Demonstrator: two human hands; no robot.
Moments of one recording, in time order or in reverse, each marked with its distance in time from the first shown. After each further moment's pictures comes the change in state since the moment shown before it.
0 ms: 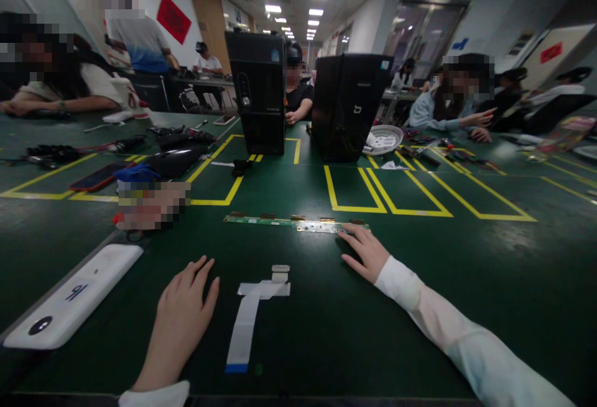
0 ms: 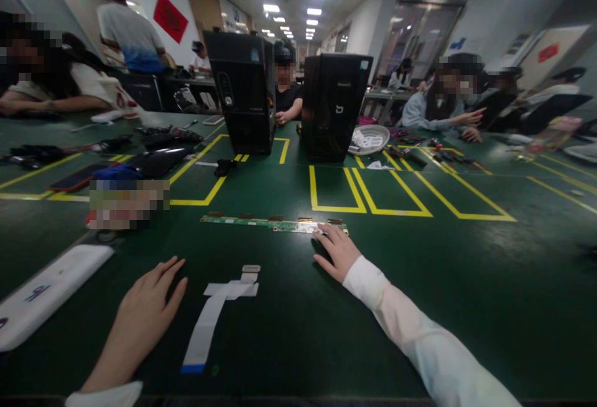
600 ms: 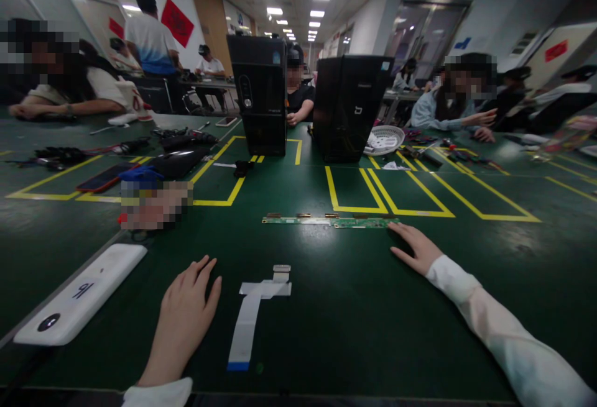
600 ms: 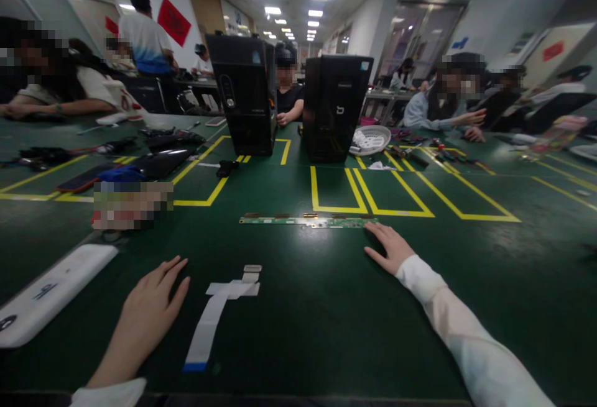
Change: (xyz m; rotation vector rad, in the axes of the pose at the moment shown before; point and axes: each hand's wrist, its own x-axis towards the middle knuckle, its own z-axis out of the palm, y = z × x) left_hand 0.001 0.003 -0.003 0.004 -0.018 -0.015; right_hand -0.074 0.108 -0.028 -0.048 -0.052 0.258
